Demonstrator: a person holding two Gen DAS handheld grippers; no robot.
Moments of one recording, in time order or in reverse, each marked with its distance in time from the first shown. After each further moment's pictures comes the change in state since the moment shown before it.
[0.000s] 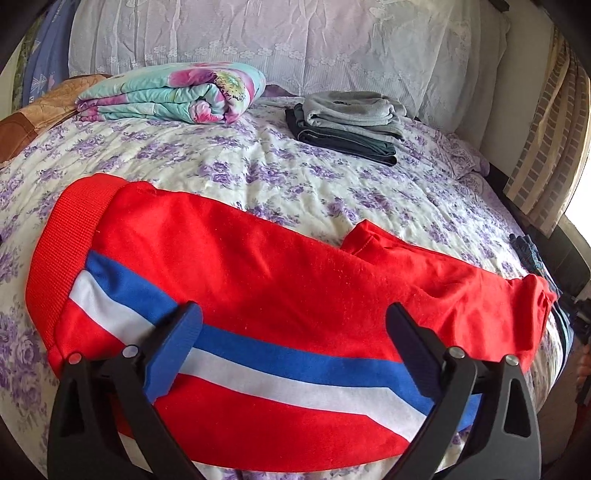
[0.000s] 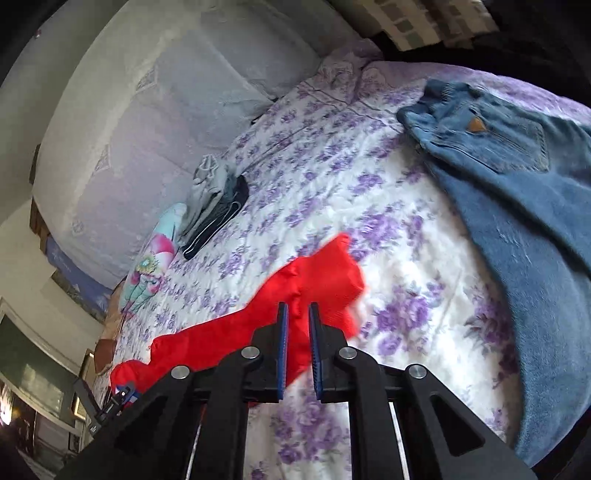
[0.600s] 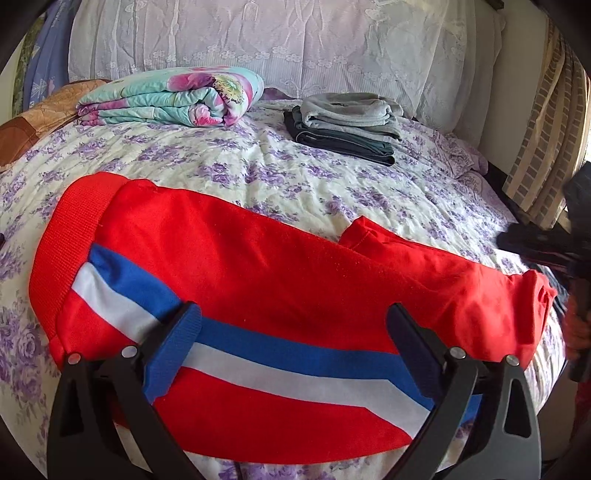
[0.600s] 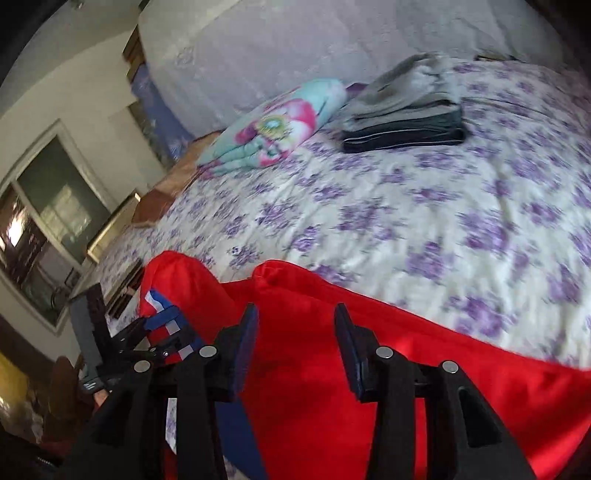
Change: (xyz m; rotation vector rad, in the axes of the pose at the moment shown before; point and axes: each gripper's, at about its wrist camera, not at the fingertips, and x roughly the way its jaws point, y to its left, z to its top) left arm -0.007 0.000 -0.004 0.001 -0.010 -0.006; right arm 0.185 0.254 -0.057 -0.566 0.388 0.252
